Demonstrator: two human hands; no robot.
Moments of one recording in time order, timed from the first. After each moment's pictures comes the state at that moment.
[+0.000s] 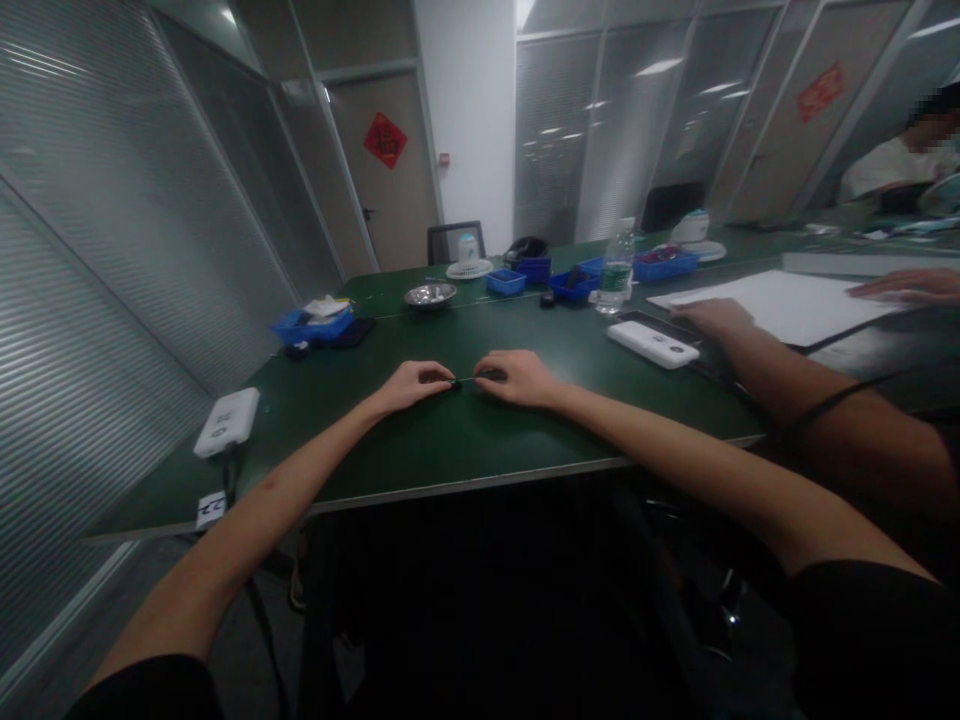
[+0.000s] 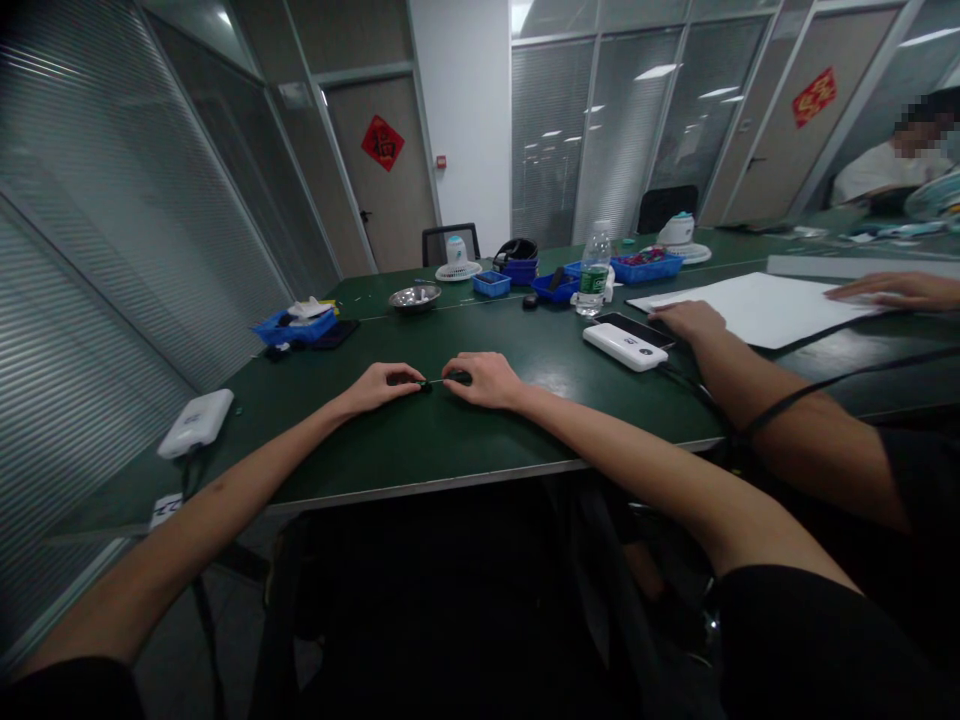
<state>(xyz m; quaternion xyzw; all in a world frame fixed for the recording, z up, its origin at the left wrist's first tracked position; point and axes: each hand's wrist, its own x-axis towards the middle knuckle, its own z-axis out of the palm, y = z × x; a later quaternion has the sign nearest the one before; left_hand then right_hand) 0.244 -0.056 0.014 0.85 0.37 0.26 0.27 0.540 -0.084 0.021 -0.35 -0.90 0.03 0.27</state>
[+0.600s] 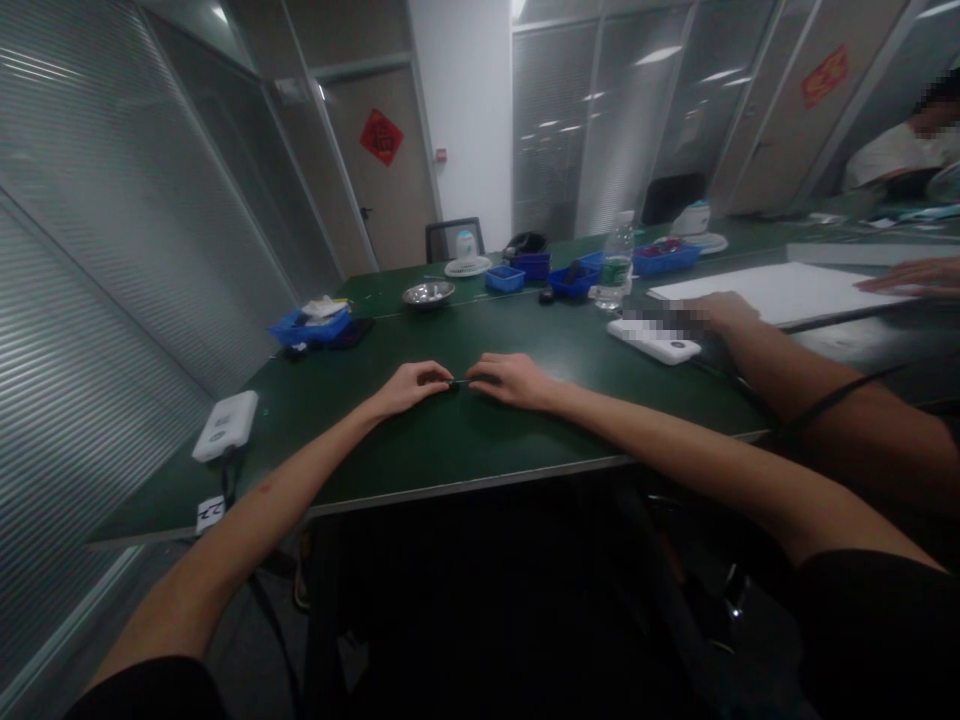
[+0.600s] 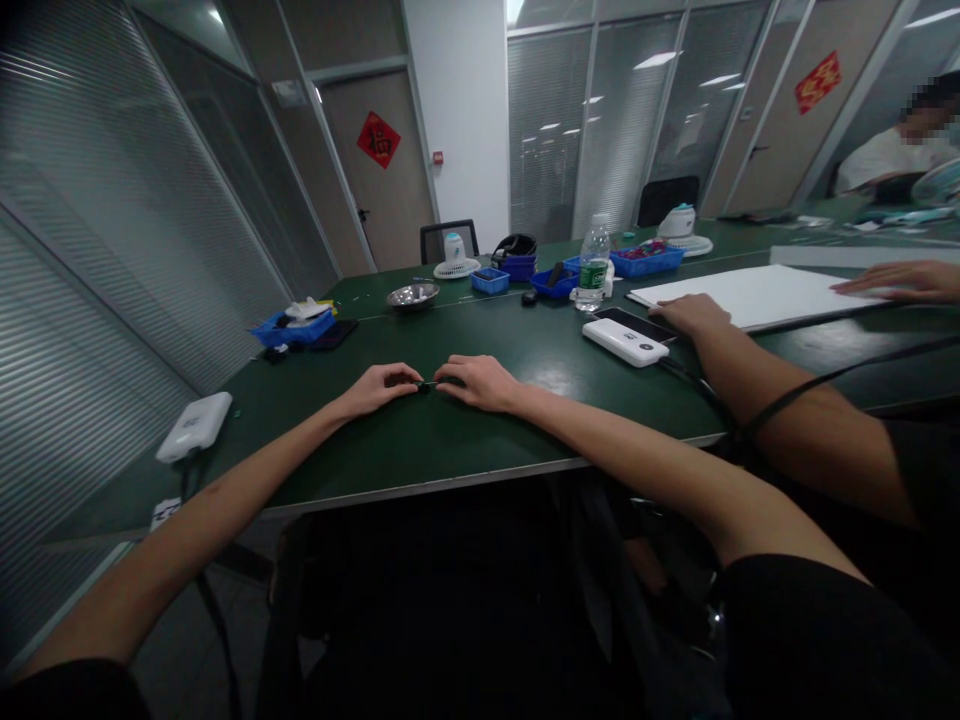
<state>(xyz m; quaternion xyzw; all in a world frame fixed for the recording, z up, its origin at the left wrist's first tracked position) 0.243 -0.058 0.012 0.84 0.36 0.26 0.30 0.540 -0.081 0.014 -0.28 -0.93 0.02 0.25</state>
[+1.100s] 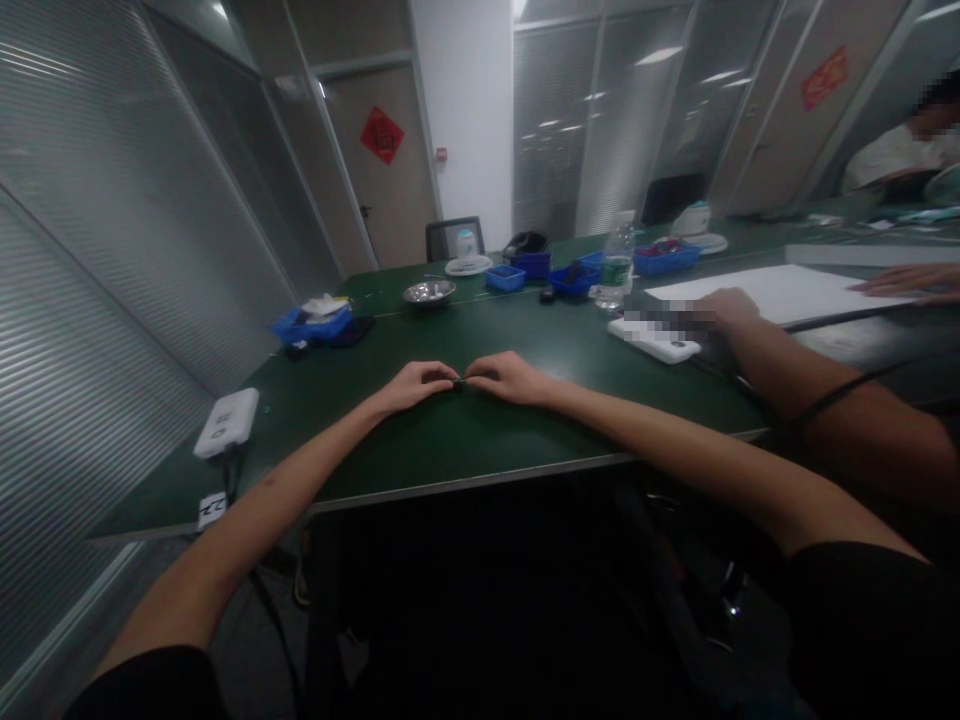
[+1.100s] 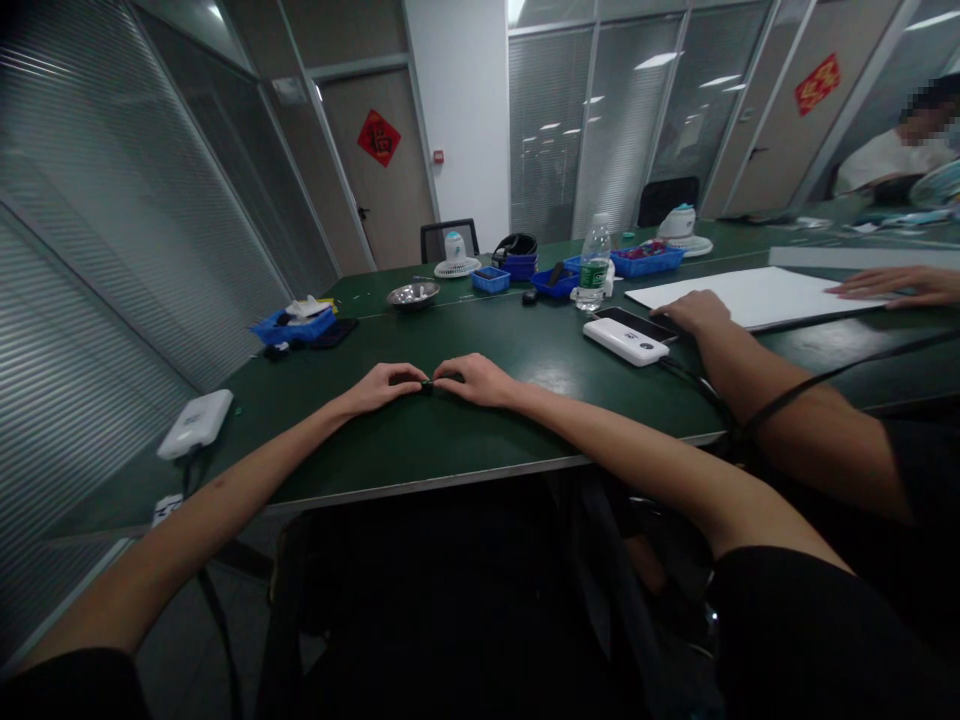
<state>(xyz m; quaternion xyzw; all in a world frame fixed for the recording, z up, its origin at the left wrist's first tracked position) 0.248 -0.058 0.012 0.86 0.33 0.24 0.32 0.532 -0.072 0.010 -0.26 -0.91 0.14 0.29</state>
